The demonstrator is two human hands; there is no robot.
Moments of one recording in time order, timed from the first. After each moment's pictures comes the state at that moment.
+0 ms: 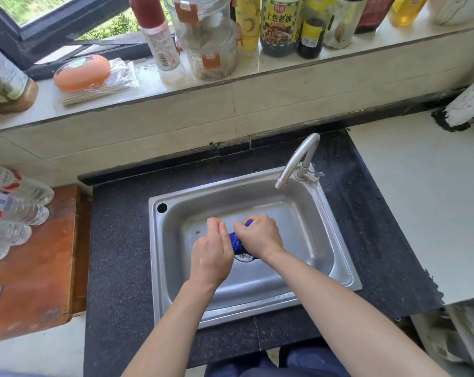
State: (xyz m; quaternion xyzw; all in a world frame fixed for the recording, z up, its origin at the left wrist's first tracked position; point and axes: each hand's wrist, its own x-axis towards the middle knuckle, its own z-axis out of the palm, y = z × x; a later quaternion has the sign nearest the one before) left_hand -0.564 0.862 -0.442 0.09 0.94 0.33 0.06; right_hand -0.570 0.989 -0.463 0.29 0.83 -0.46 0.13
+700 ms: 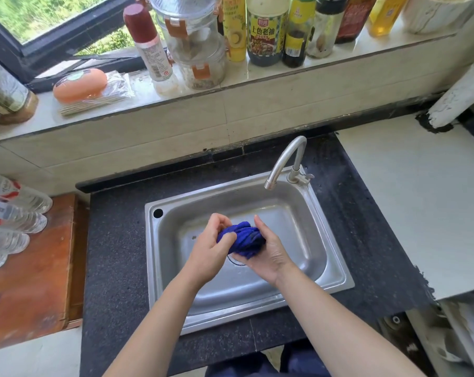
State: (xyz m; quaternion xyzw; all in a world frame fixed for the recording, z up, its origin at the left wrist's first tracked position) left_hand -0.569 0.862 -0.416 0.10 0.80 0.53 0.26; right_hand -0.526 1.006 -0.480 0.31 0.26 -0.90 0.17
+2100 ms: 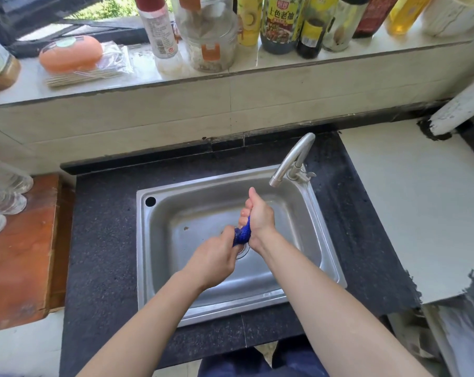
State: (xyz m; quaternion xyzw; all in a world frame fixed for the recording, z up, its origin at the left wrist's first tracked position) left_hand -0.566 0.863 -0.450 0.25 0.90 0.24 0.28; right_hand -0.593 0.995 -0.466 0.46 0.37 -0.80 0.05
